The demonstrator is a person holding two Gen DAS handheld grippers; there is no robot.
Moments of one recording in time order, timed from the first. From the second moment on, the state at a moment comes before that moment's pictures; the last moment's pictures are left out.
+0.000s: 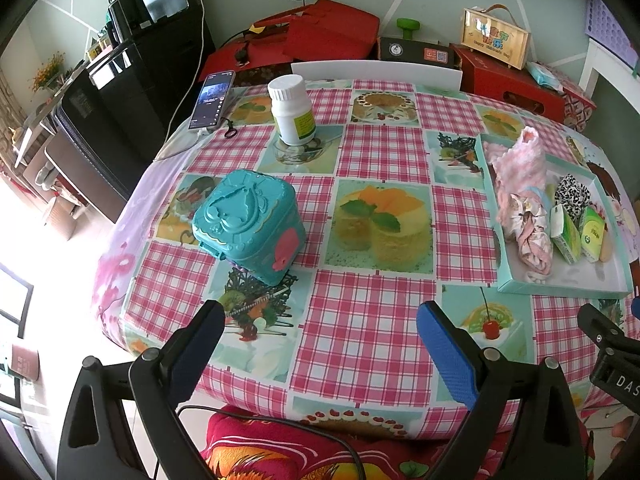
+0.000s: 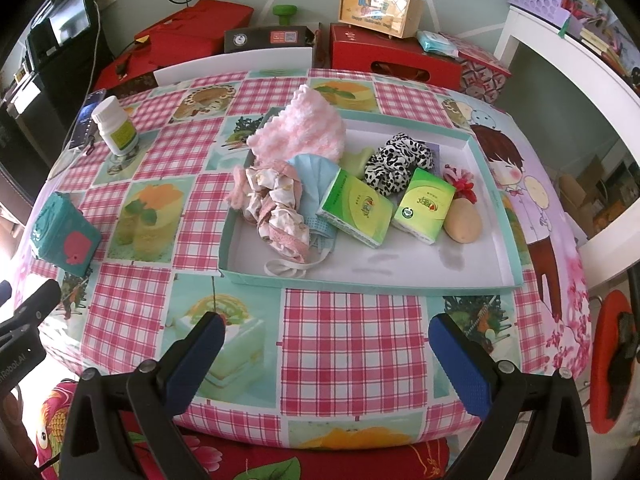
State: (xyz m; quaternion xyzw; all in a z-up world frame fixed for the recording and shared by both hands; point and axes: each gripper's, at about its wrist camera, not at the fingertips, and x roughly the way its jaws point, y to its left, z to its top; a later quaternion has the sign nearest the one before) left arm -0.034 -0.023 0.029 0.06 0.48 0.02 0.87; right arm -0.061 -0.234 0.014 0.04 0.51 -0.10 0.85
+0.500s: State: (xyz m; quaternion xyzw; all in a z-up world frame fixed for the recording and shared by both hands) left arm -0.033 -0.020 0.026 0.06 0.49 0.02 0.87; right arm -0.063 -0.235 0.010 0.04 0.51 -0.11 0.85
